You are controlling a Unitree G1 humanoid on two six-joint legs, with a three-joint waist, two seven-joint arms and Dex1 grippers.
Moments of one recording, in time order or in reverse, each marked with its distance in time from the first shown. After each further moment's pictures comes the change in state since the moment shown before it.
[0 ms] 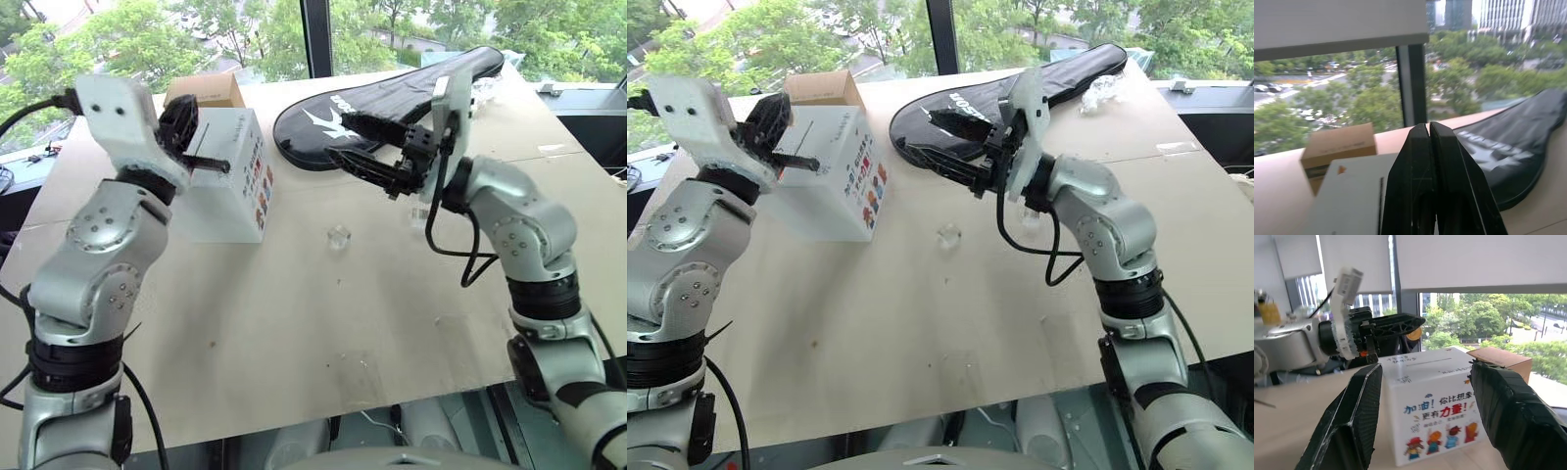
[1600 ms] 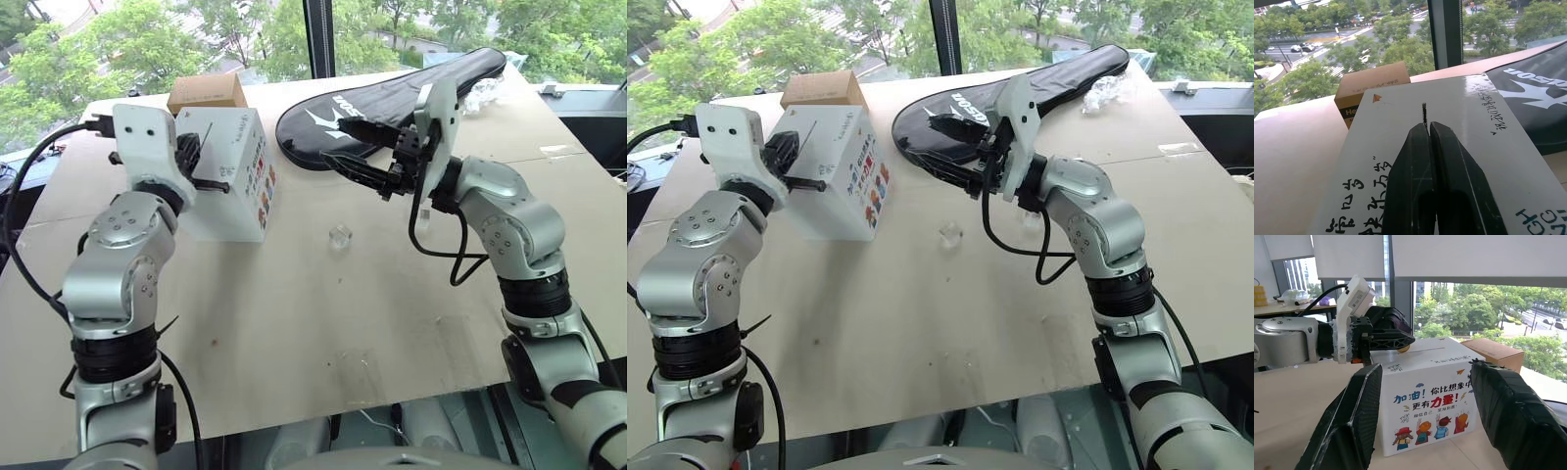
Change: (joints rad) left arm -0.076 -0.212 0.098 0.051 0.281 0.274 -0.192; right arm 0.000 0.054 0.017 0.028 -0.094 -0.008 -0.024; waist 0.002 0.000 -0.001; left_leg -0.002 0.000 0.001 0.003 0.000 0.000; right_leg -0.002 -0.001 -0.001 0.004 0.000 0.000
